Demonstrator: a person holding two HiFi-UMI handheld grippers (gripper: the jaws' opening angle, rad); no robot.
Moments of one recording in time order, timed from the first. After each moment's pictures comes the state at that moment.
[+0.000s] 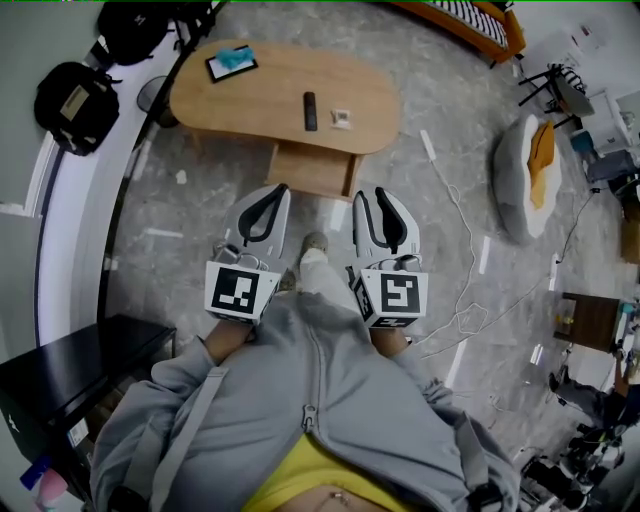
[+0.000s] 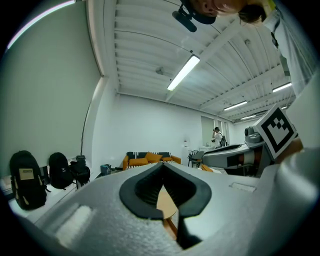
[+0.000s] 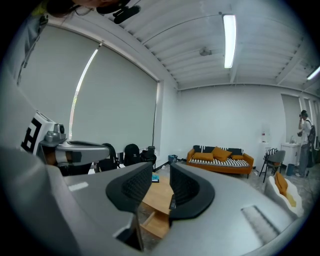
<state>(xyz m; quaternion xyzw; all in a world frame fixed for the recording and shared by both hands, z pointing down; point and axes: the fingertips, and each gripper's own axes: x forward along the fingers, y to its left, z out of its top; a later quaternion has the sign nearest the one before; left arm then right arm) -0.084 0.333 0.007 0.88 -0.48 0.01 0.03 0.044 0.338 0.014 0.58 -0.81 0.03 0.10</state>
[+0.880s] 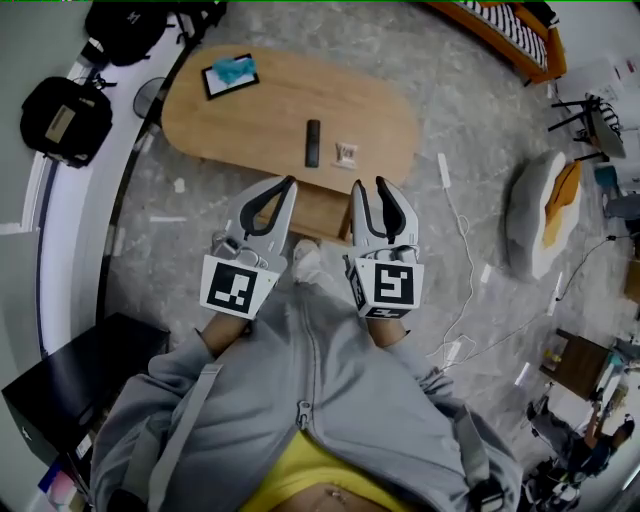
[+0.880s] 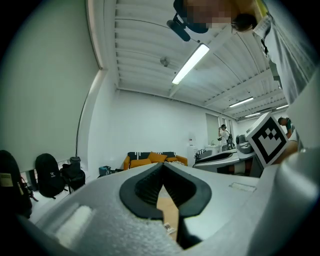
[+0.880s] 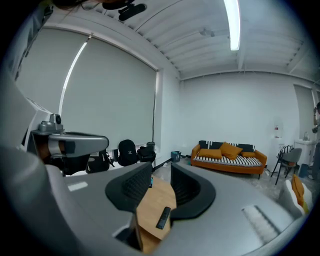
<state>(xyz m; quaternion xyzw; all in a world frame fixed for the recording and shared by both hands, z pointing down) -0.041 0.080 0.026 0.87 -0.48 0.01 0.03 0.073 0.068 0.057 0.54 -0.83 0.05 0.12</state>
